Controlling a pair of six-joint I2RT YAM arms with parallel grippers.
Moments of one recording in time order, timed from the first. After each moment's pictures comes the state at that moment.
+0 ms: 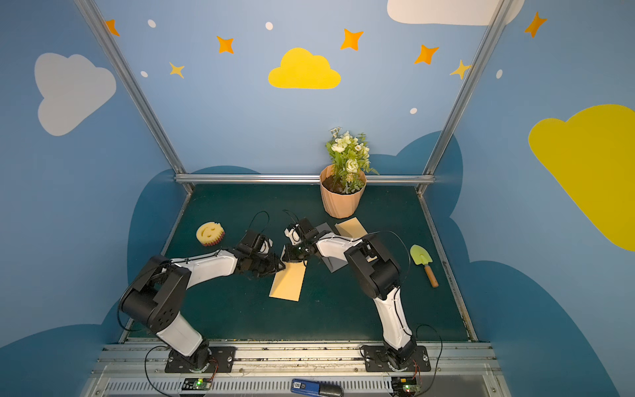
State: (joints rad) left arm -0.45 1.67 0.80 -0.19 0.35 -0.68; right arm 0.75 2.13 1.37 -0.22 -0.50 0.52
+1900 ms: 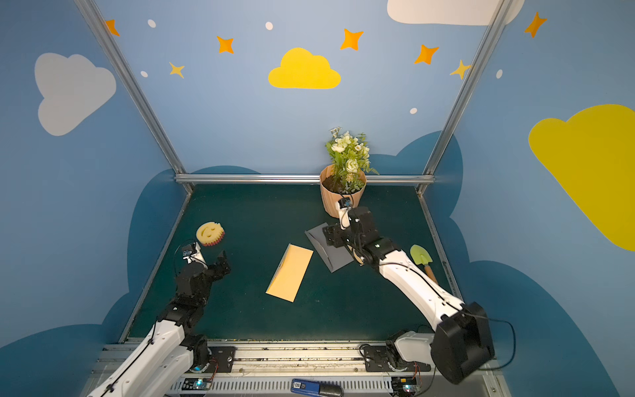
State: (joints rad) left arm -0.12 0.71 0.20 0.14 -0.35 -0.32; right arm 0.48 1.21 0.87 -0.24 0.04 0.15
